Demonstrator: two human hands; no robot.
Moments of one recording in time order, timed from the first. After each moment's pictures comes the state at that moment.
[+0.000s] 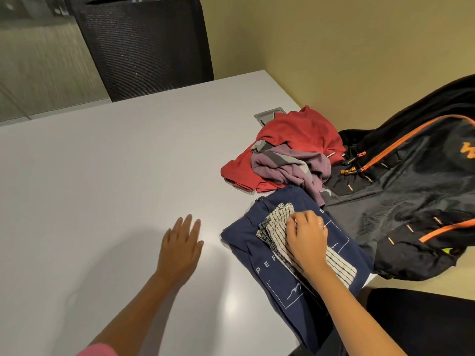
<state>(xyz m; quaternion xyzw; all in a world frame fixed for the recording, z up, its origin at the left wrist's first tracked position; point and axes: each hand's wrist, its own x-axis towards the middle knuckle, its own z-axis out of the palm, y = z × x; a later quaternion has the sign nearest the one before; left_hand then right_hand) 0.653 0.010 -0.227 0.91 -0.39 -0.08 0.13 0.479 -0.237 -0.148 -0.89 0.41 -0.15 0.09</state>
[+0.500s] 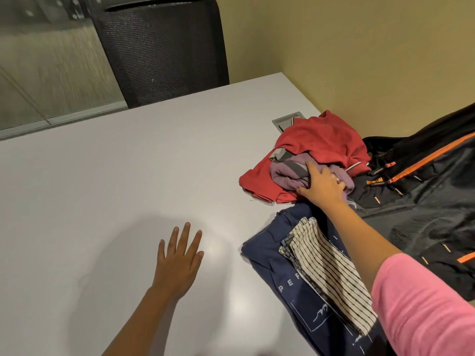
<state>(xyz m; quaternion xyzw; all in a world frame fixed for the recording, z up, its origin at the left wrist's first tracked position) 0.689 0.046 -0.238 0.93 -0.36 -0.10 0.06 0.603 -0.348 -0.122 -0.90 0.42 0.09 0.03</state>
